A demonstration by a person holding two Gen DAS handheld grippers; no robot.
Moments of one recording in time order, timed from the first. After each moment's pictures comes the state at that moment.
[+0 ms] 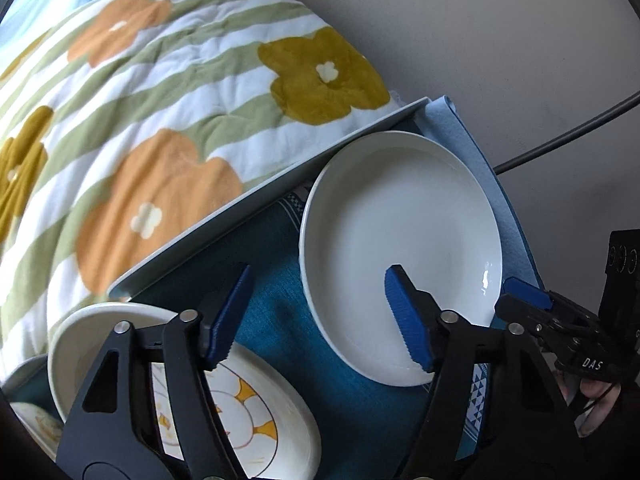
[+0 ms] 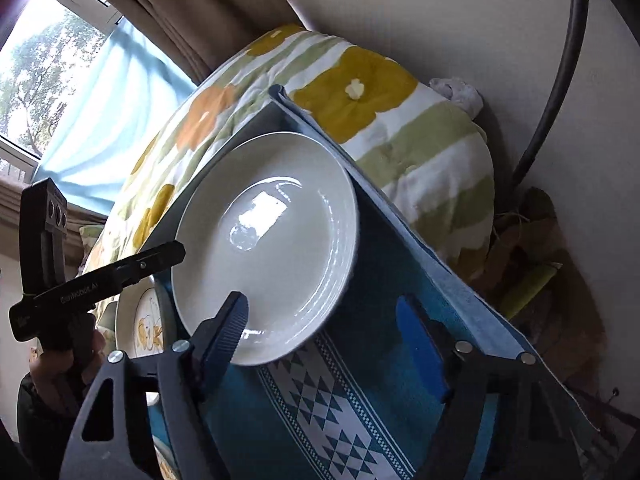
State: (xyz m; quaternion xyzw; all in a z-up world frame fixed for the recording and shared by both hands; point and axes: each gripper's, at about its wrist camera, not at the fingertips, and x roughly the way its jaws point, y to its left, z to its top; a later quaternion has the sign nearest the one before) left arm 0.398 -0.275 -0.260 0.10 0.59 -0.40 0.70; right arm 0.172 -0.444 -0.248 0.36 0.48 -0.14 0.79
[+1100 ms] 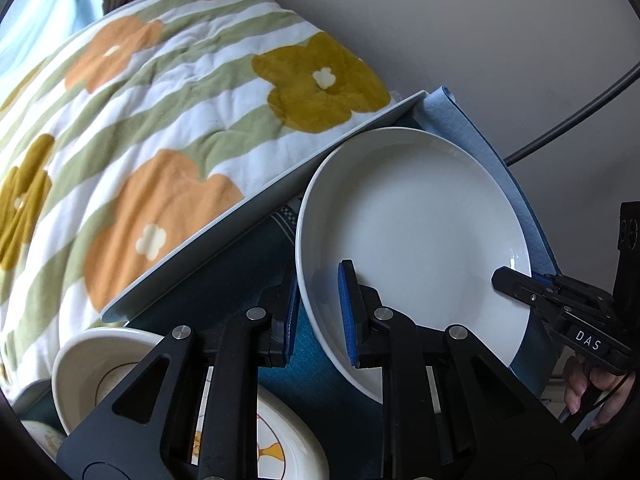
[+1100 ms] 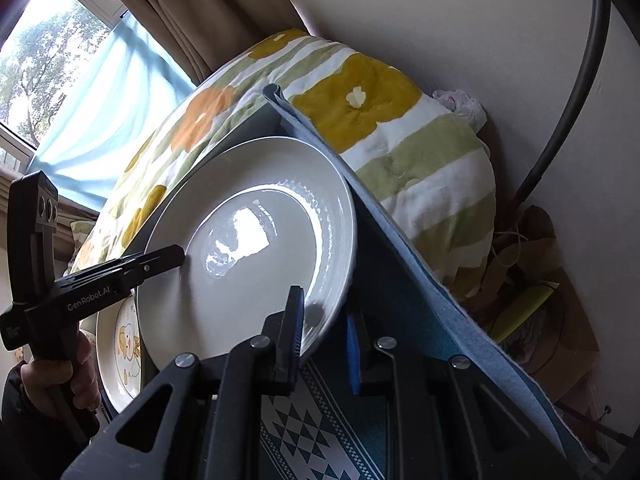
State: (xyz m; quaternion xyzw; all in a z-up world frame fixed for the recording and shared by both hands) left arm 0.390 -0.285 -0.260 0.14 0.55 -0.40 0.72; right arm 0.187 -0.444 -0.258 0.32 0.48 -0.14 0.81
